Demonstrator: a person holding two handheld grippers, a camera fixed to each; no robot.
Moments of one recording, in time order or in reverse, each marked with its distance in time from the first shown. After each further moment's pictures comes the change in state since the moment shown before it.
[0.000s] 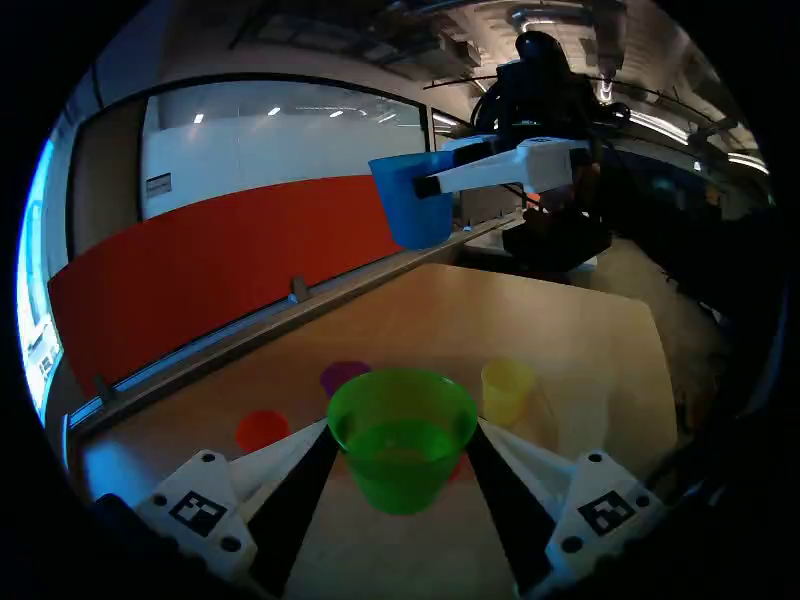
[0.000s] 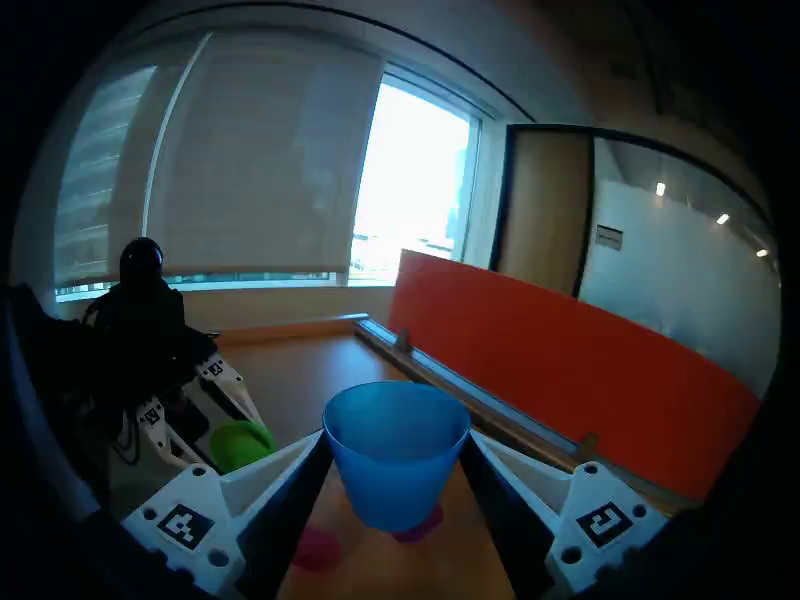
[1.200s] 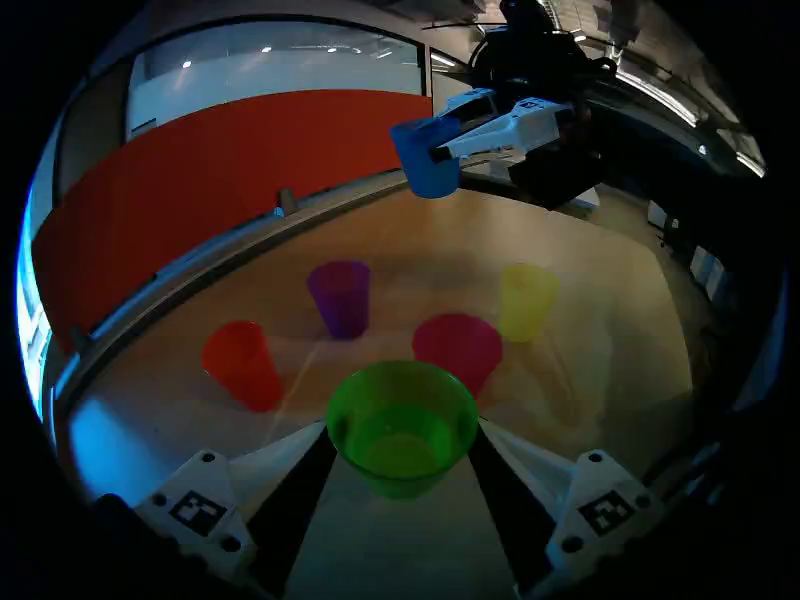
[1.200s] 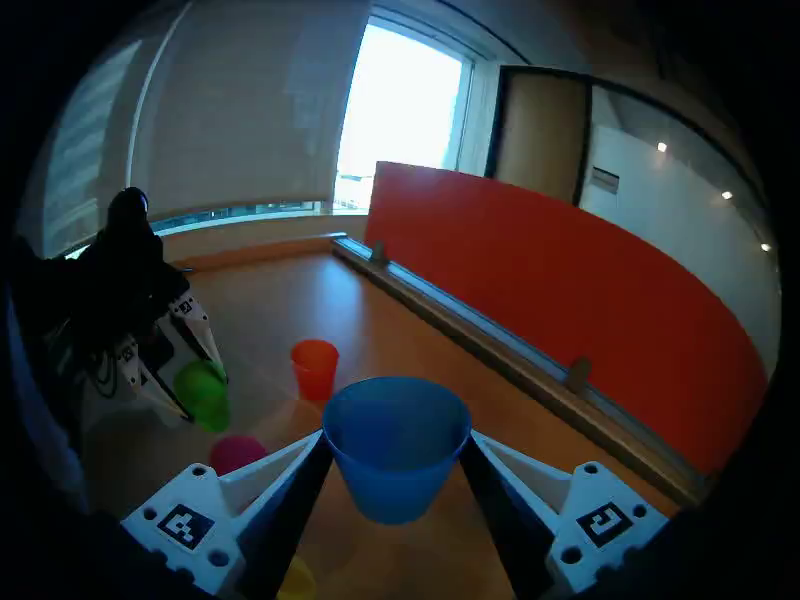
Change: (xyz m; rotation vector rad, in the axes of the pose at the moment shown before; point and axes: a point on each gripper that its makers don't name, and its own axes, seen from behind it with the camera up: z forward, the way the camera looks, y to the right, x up) left arm -0.096 -0.006 0.036 -0.051 -0.234 -0.022; right arm -0.126 0.066 0.006 -0.023 -0.223 0.008
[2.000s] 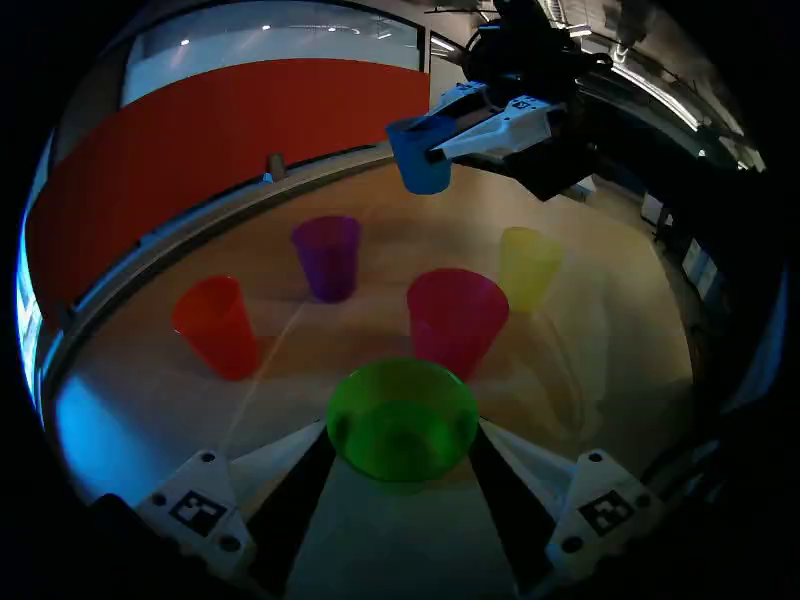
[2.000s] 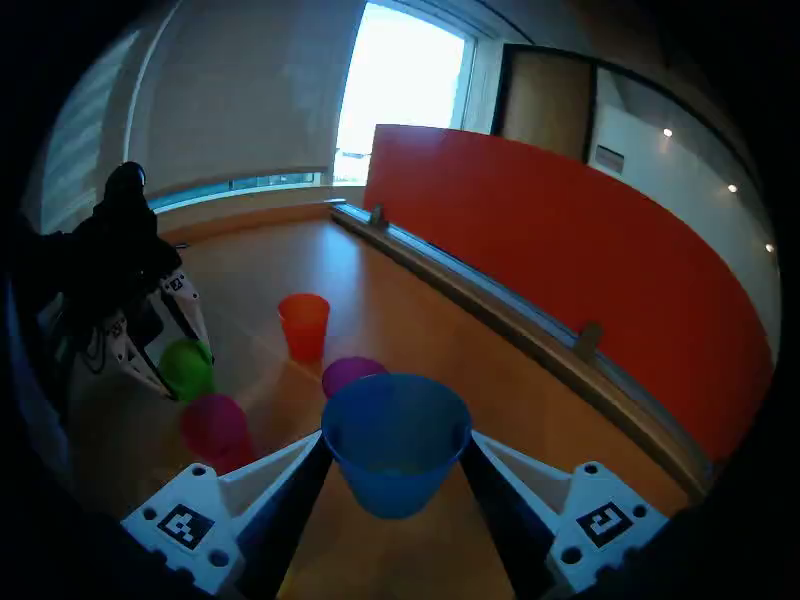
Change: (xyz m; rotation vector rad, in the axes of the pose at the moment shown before) left arm -0.034 0.005 0.020 -0.048 -0.064 -0.032; right arm -0.054 0.009 0.022 0.006 -0.081 -0.001
